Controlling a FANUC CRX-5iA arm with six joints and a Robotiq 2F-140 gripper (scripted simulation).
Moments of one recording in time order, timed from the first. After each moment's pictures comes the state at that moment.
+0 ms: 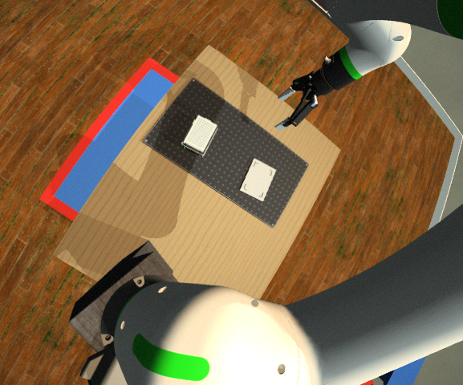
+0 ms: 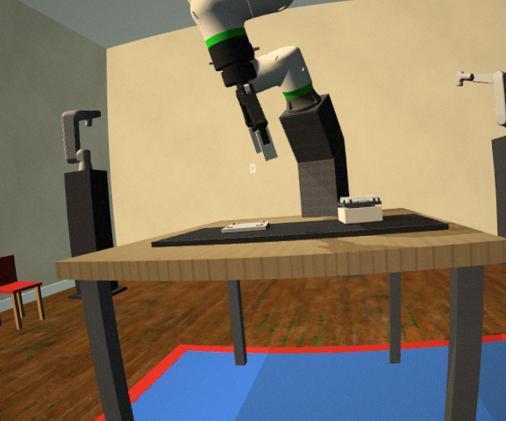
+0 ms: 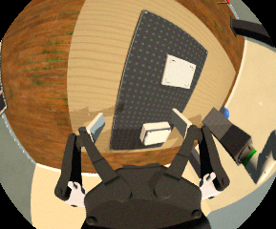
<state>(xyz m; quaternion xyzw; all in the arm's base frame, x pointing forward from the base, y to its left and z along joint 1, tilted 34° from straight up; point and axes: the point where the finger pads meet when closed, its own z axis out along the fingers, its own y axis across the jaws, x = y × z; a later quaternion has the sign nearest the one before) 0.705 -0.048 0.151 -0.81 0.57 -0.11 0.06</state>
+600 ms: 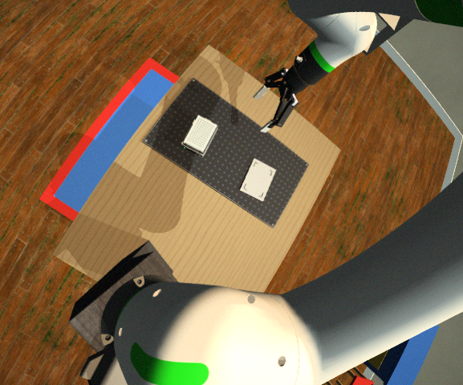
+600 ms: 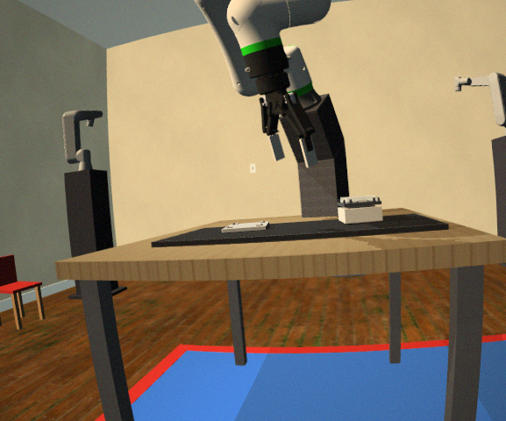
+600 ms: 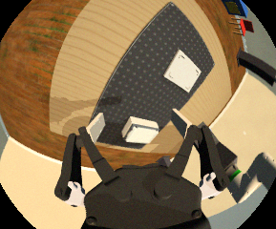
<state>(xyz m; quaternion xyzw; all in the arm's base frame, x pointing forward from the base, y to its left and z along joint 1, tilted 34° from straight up) 0.680 0.003 0.101 -0.89 0.45 -0.11 0.01</state>
